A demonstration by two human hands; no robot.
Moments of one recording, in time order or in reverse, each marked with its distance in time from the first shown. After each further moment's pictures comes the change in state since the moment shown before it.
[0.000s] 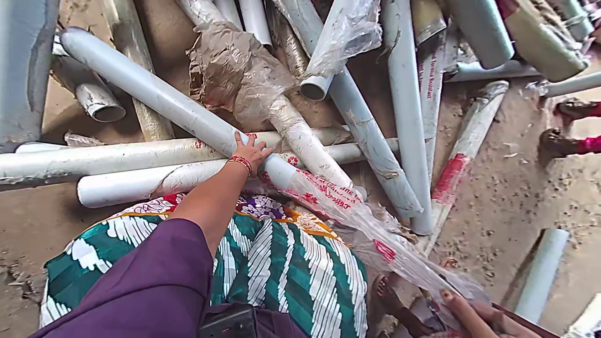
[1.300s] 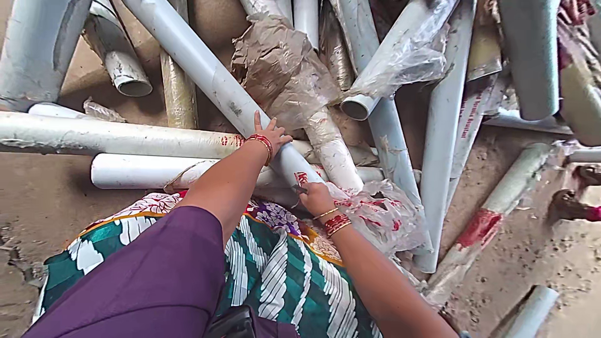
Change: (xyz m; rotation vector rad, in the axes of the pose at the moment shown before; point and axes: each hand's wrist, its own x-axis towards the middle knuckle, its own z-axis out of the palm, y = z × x) left_hand 0.015 -0.060 -0.033 -0.116 -0.017 -0.047; right_hand 0.186 -0.170 0.286 -0.342 -0.620 -0.534
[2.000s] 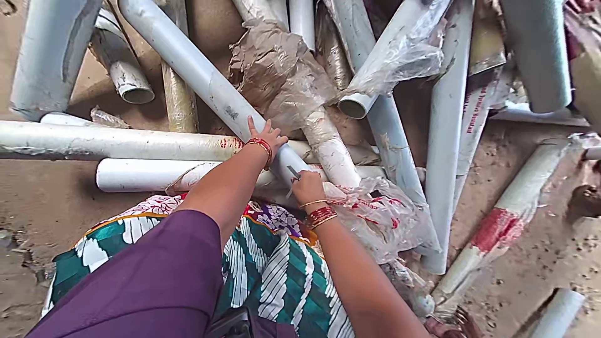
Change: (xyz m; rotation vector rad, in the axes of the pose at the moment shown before) left_hand -0.001 0.010 0.001 -0.008 -0.009 -0.112; right_hand 0.006 -0.038 -0.009 0.147 0.134 0.221
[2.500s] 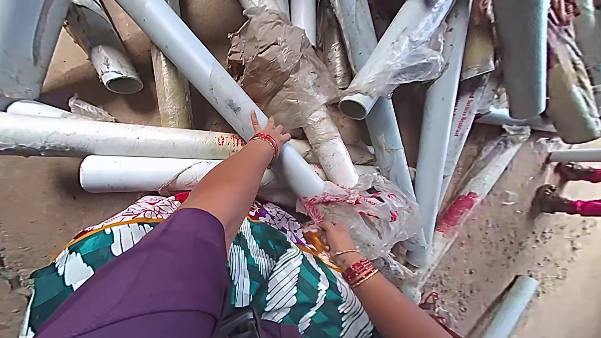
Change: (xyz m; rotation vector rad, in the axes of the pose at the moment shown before) left_hand 0.006 -0.001 -0.010 -0.031 -0.035 0.023; right_hand -0.074 0.081 0.011 0.783 -0.024 0.614
